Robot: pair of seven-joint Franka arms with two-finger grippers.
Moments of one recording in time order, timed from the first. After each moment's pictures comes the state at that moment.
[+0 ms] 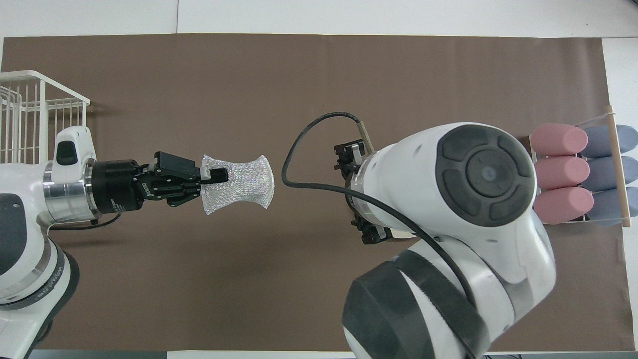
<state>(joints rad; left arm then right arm) -0.12 -0.20 -0.03 -2.28 -1.47 1.85 0.15 0.71 0.05 -0.14 -1.67 0.15 1.83 1.82</state>
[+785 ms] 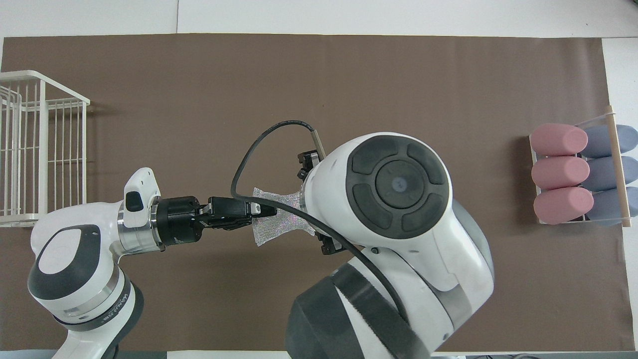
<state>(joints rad) -0.26 -0.21 -0.03 -2.43 -1.74 1.87 0.48 0.79 0.12 -0.14 -1.59 0.15 1.82 1.95</state>
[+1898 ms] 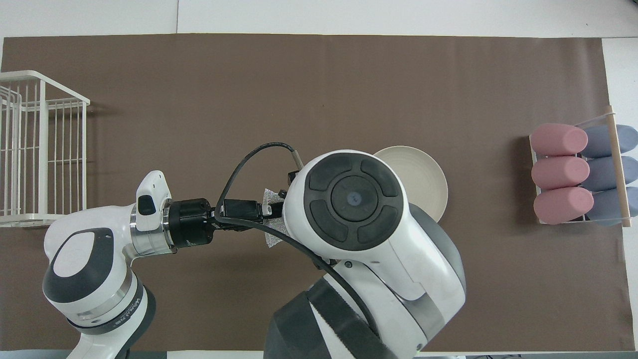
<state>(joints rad) -0.31 -0.20 -0.03 -2.44 -1.77 1.91 0.51 0.82 0.13 -0.14 -1.58 0.15 1.77 1.94</state>
